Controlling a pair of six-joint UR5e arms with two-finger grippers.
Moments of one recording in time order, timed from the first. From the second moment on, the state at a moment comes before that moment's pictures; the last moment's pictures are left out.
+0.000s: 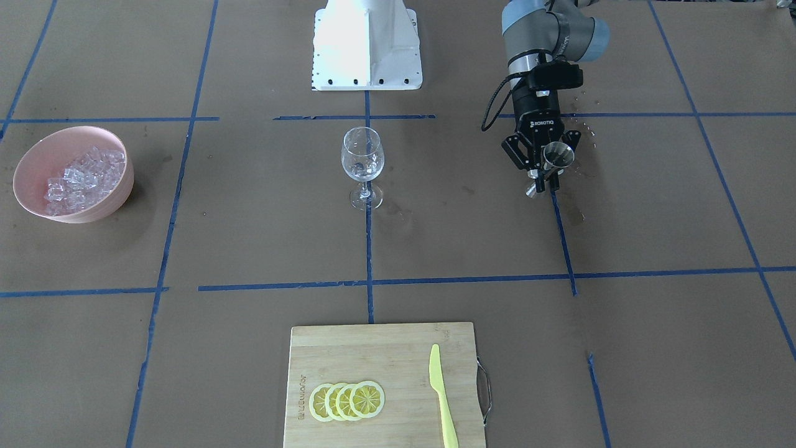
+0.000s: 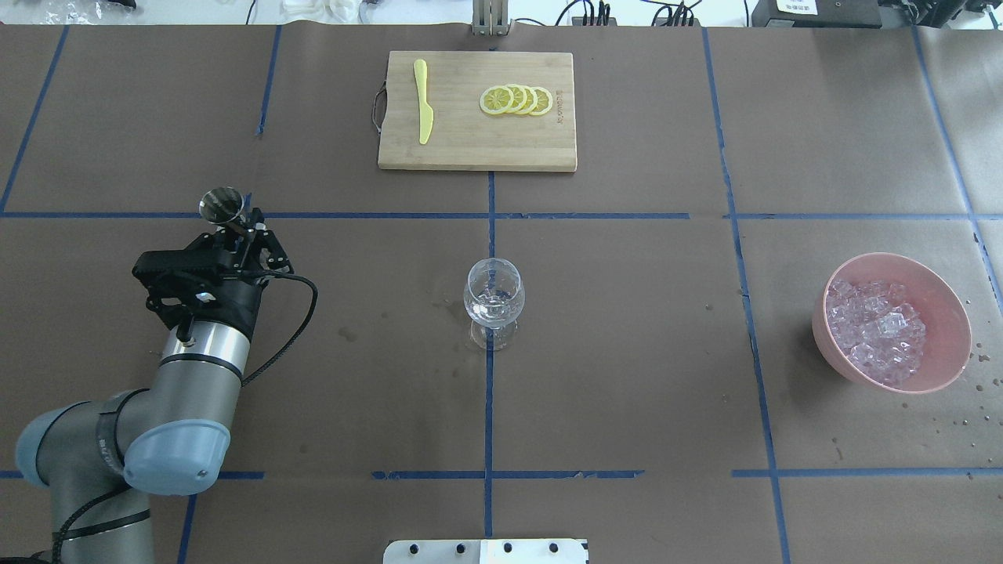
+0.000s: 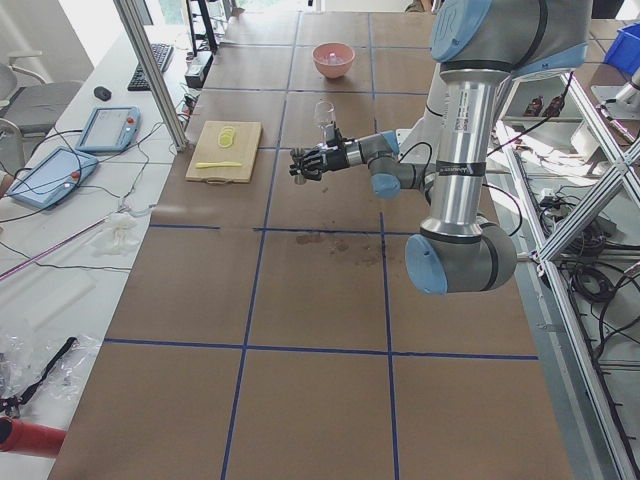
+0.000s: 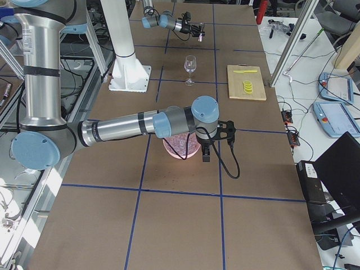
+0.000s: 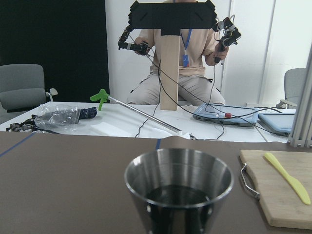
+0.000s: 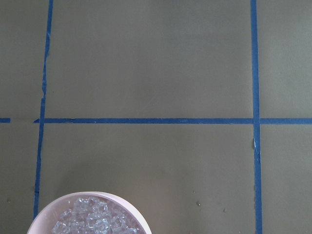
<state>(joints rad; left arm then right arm) -0.28 -1.75 -1.90 -2.11 -0.51 -1.24 1.49 -1.61 1.85 -1.52 2.47 0.27</state>
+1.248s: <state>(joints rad) -0.23 -2.05 -1.89 -2.11 -0.63 -0.78 1.25 -1.62 2.01 -1.40 2.36 0.71</state>
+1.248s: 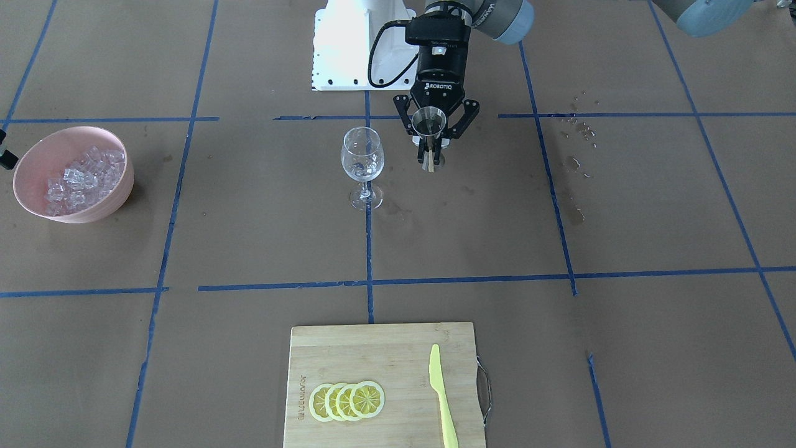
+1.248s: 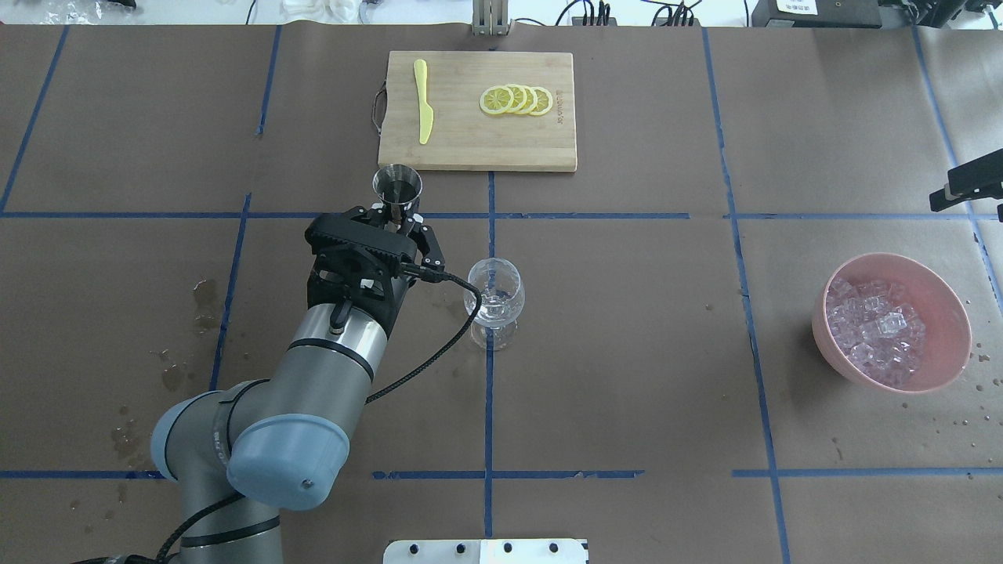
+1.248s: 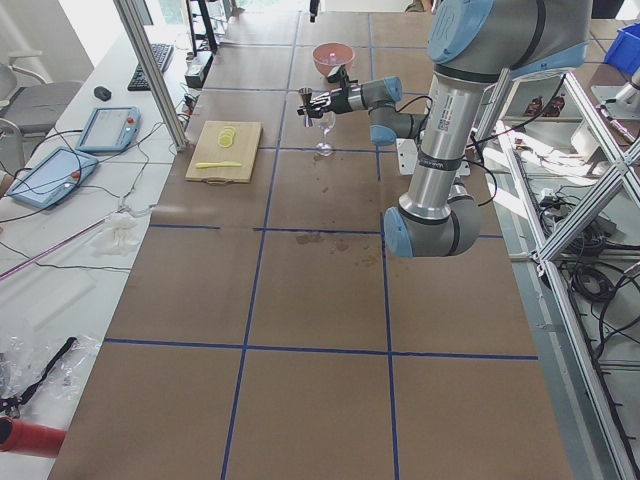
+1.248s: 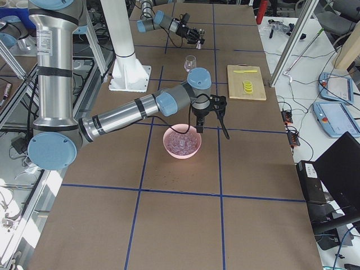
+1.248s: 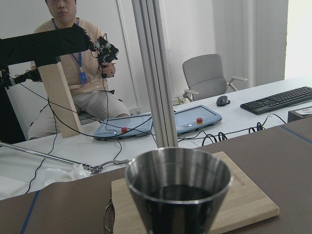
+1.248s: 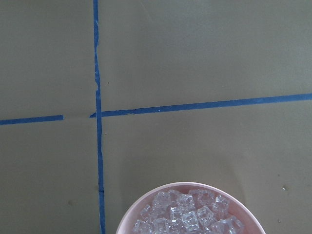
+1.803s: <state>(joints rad) -0.21 -2.06 -1.89 -2.11 -0.62 -0.62 1.17 -1.71 2.02 -1.23 2.26 0.81</state>
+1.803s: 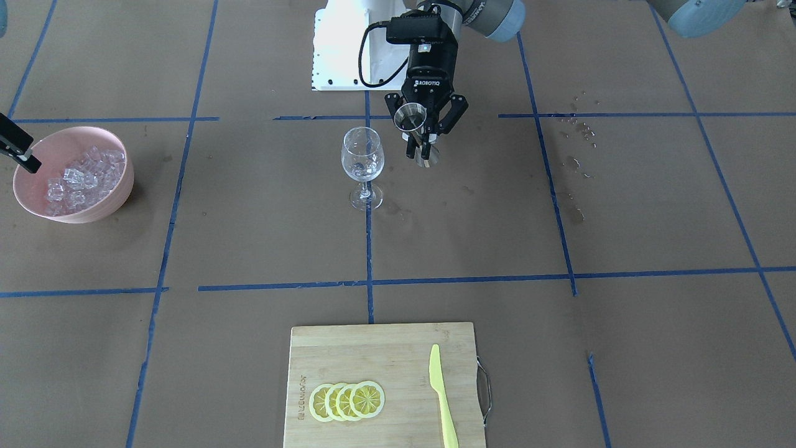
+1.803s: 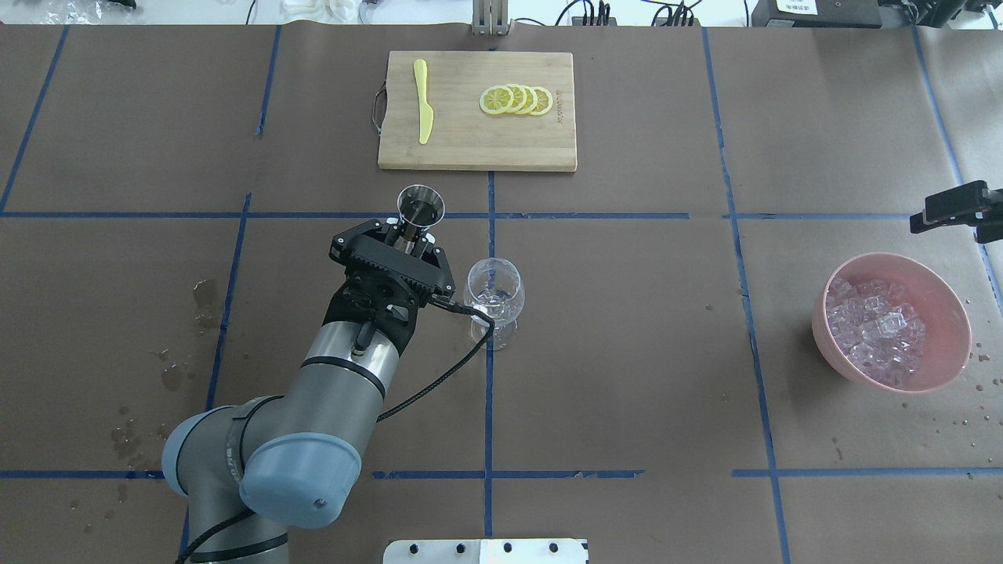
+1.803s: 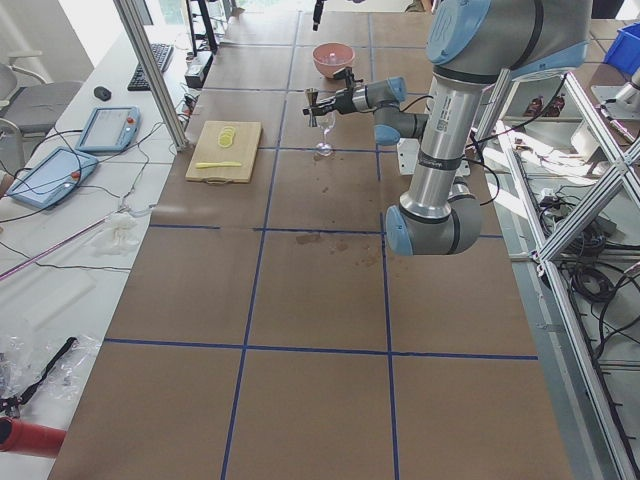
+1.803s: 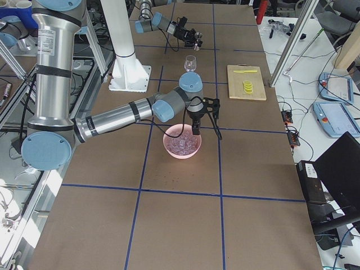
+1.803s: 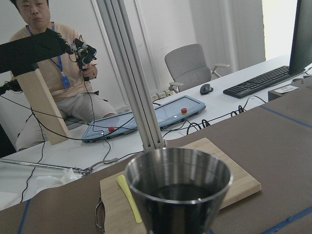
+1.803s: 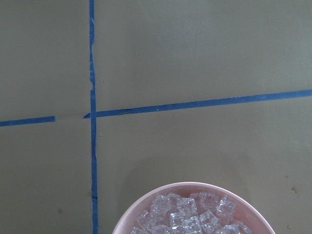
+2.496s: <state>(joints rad) -0.12 -2.07 -1.86 -2.11 -0.51 -0.42 1.09 -1.84 2.02 -1.09 2.22 0.84</state>
